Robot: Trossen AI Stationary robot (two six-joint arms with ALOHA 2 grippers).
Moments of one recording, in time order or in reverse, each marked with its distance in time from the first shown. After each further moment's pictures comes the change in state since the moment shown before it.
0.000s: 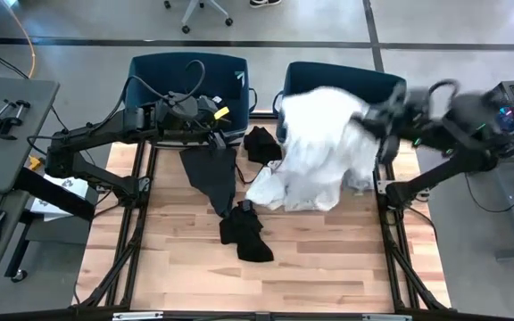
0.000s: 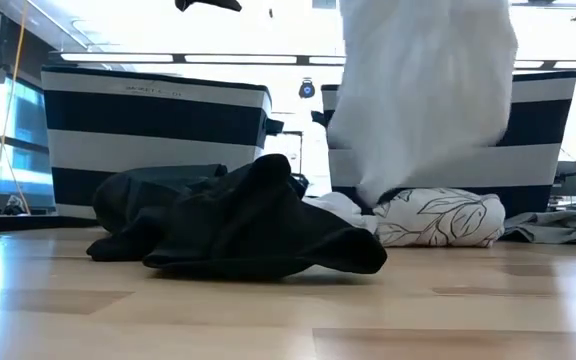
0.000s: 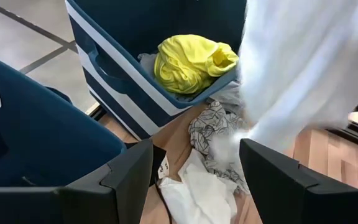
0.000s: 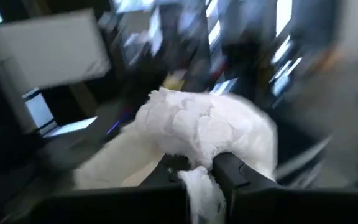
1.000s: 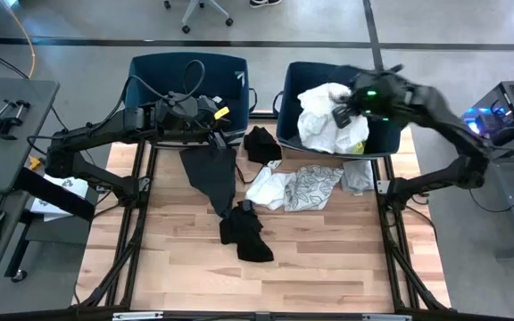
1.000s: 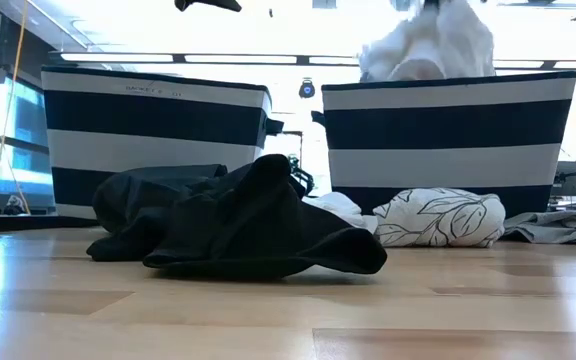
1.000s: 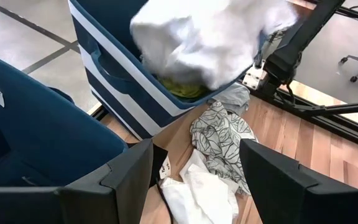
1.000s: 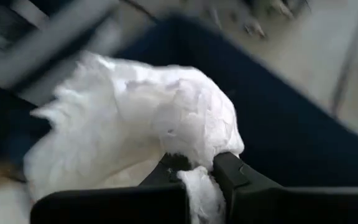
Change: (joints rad) left arm 0.000 0.000 0.000 0.000 -0.008 0.000; right arm -0.713 0.157 -0.111 -0.513 -0.095 0.108
